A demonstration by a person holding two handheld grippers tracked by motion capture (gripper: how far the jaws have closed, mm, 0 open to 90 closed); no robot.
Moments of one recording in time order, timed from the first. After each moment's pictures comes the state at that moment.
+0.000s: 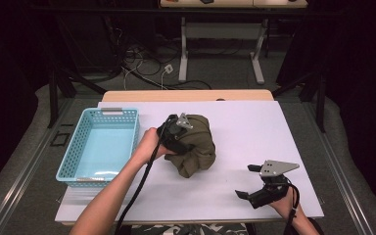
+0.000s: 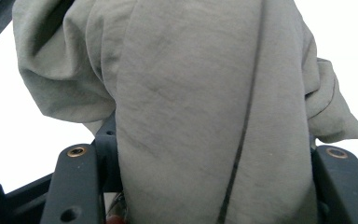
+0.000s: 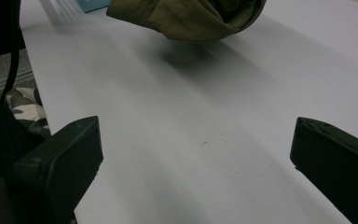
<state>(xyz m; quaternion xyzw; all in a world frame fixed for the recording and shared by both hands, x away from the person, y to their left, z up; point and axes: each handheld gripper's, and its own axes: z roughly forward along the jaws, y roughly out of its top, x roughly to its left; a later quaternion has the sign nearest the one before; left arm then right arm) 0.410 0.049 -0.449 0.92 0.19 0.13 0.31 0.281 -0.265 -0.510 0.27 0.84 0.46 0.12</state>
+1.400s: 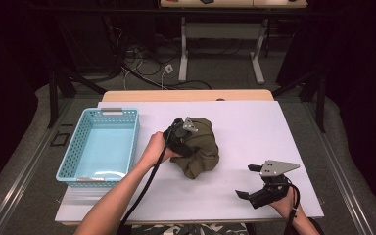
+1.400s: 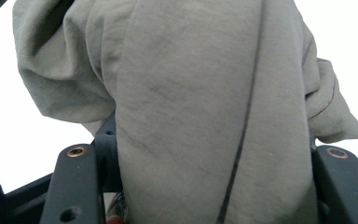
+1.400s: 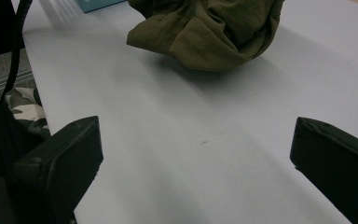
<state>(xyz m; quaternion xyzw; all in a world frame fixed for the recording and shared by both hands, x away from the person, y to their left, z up) 0.416 0.035 -0.474 0.92 0.20 0.13 0.31 0.281 -0.266 -0.510 0.27 0.84 0.46 0.13</state>
